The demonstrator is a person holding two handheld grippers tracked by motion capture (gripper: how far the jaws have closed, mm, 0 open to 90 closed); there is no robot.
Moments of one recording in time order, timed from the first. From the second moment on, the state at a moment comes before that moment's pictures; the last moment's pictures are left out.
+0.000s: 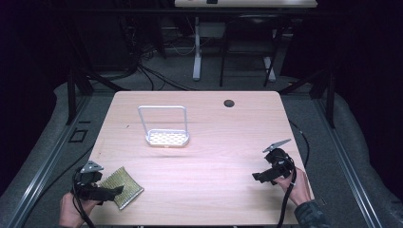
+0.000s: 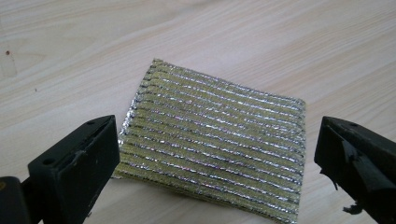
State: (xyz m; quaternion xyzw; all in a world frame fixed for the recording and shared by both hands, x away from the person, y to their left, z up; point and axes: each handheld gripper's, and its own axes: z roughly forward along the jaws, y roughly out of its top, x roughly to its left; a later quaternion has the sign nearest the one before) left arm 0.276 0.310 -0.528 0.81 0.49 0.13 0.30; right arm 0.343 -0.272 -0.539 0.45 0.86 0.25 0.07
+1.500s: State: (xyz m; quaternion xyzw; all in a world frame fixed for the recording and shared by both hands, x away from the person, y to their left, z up) left arm 0.312 0.306 -0.558 0.82 0.50 0.09 0.25; right arm 0.334 -0.250 -0.529 0.39 0.88 0.25 0.08
